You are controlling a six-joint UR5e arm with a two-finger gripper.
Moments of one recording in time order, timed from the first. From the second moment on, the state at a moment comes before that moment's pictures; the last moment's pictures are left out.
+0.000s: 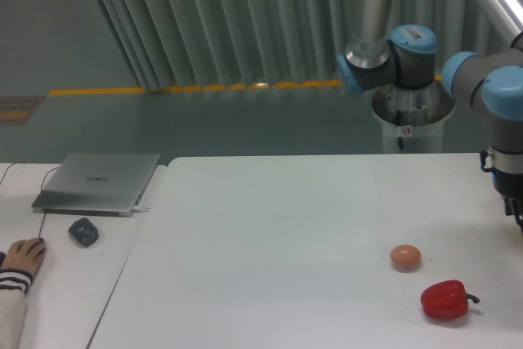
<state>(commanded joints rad) 2.55 -1.88 -1.58 -1.08 1.78 2.08</state>
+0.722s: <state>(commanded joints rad) 2.75 -1.86 -1.55 -1.13 1.82 2.06</state>
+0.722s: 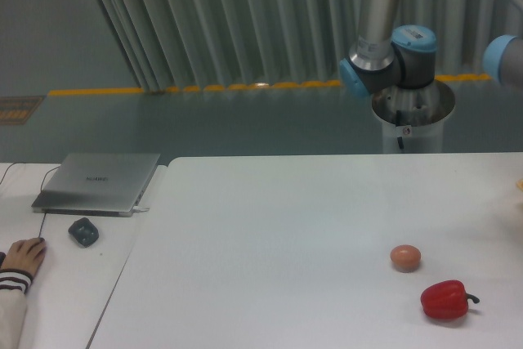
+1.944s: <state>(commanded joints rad) 2.90 -1.89 -1.57 -1.21 1.56 1.90</state>
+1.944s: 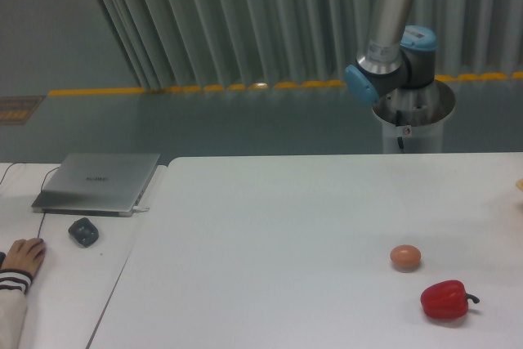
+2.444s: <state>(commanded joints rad) 2.95 -1.91 -1.57 -1.23 1.56 1.93</state>
